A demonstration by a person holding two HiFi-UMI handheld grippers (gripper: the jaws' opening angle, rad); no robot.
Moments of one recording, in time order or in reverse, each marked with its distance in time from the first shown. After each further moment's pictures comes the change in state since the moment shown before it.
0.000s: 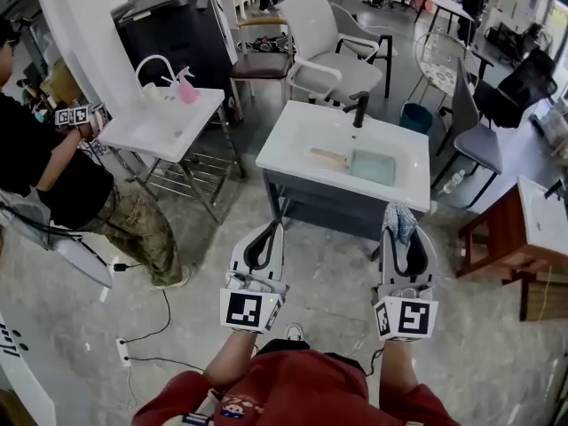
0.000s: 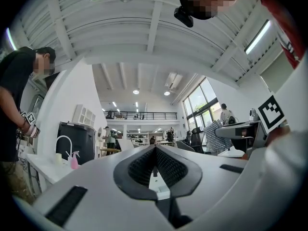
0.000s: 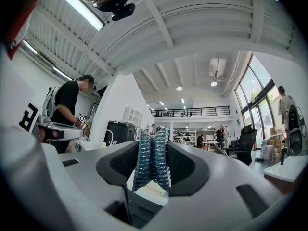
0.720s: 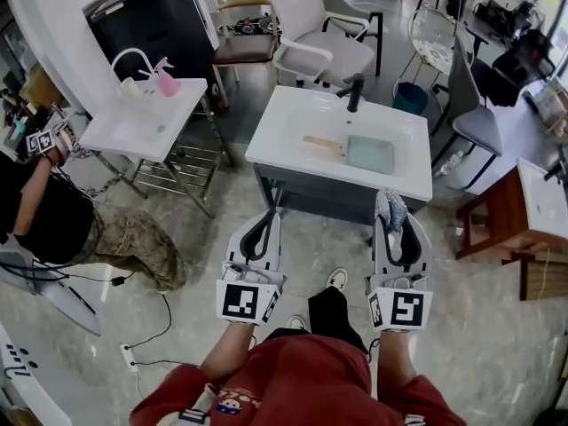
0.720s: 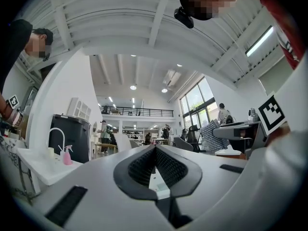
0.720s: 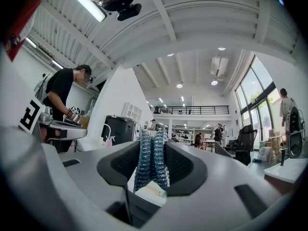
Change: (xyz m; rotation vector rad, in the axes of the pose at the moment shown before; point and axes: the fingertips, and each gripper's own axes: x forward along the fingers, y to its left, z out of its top) left arm 0.049 0.030 -0.040 -0.027 0.036 -0.061; right arm 0.052 0.016 -0.033 -0.037 0.041 -0.021
